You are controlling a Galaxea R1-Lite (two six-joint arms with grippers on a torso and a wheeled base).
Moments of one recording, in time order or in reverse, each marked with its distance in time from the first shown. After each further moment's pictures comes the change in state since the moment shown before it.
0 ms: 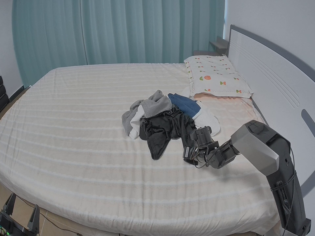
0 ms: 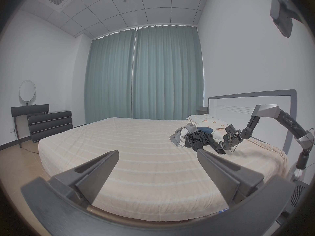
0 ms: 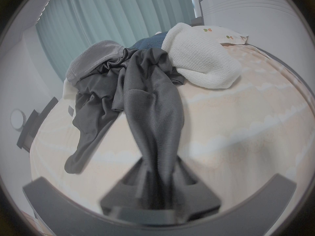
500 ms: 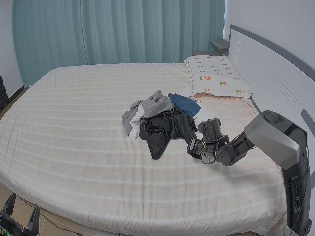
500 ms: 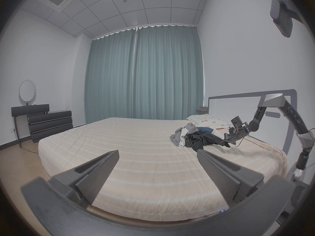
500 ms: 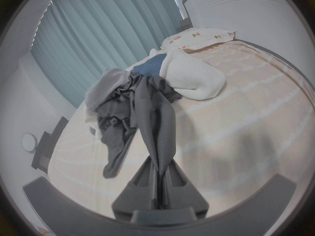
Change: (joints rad) left arm 0.000 0.000 0.000 0.000 0.000 0.000; right arm 0.002 -0.176 0.189 -0.079 0.034 0.161
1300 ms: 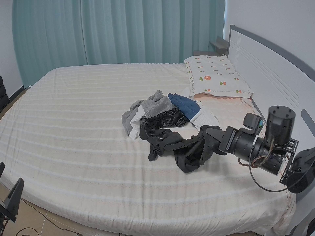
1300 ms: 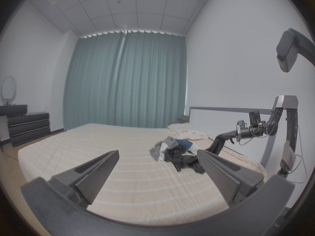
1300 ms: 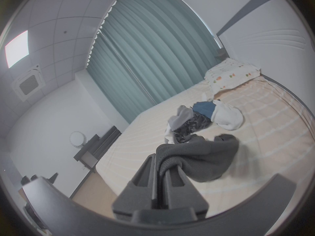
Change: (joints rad) left arm -0.100 0.295 -0.261 -0.096 -0.091 -0.038; right arm 0.152 -0.780 0.759 -0.417 0.126 -0.031
